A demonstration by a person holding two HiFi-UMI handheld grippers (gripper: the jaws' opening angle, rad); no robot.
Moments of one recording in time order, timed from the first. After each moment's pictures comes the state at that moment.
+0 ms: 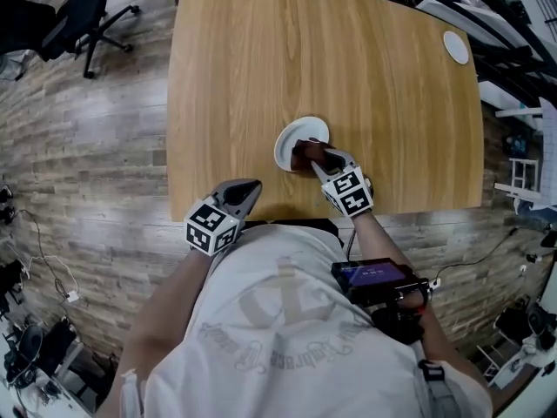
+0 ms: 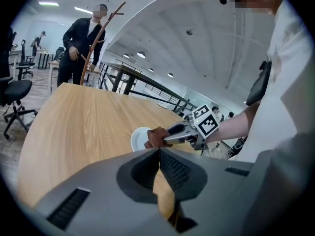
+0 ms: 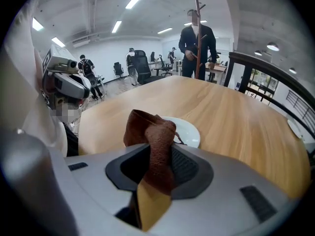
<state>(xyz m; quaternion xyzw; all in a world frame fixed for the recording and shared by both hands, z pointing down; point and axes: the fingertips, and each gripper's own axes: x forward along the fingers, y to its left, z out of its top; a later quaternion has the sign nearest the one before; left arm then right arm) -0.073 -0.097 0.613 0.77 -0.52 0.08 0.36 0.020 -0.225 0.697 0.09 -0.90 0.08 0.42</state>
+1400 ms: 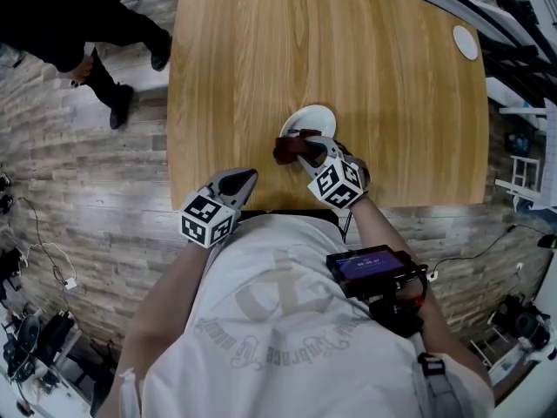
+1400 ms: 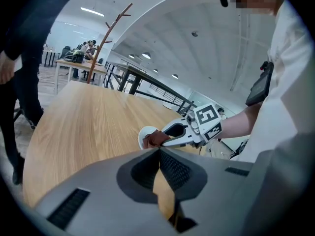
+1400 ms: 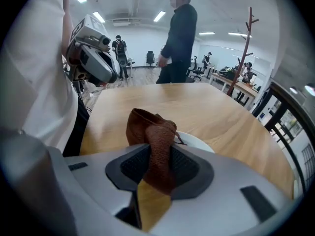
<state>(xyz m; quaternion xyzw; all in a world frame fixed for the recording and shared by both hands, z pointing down) -0.087 -0.085 0.620 0.75 -0.54 0.07 0.37 -0.025 -0.180 0.699 -0.06 -0.89 -0.07 0.44</state>
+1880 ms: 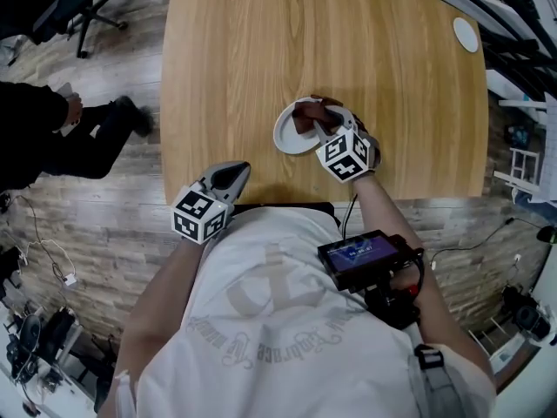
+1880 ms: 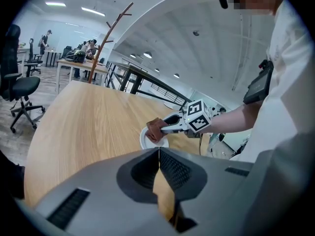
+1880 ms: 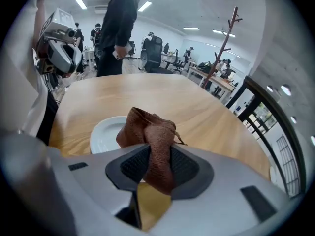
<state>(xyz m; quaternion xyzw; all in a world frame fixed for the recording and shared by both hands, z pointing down) -0.095 -0.084 0.619 0.75 -0.55 0.07 0.37 -0.015 -0.271 0.701 0.07 -0.87 -0.09 0.47</state>
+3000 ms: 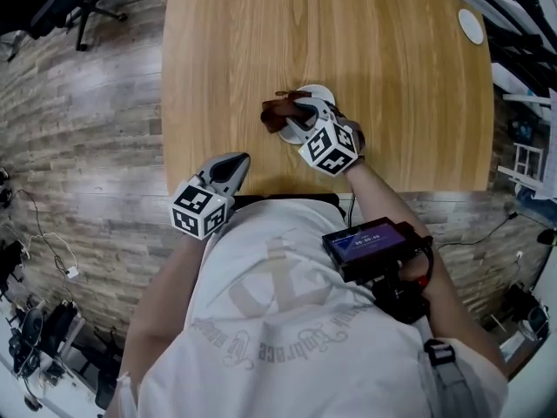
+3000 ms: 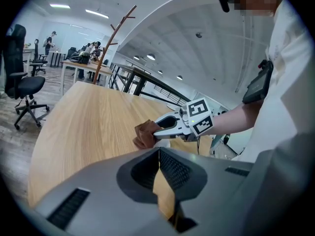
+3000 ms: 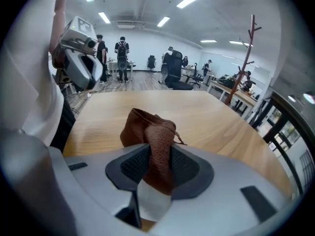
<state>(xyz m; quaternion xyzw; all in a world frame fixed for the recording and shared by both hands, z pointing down) -0.099 -0.081 0.617 0.73 -0.57 0.07 0.37 -0.074 -0.208 0.690 -0.06 -0.91 -0.10 0.41</state>
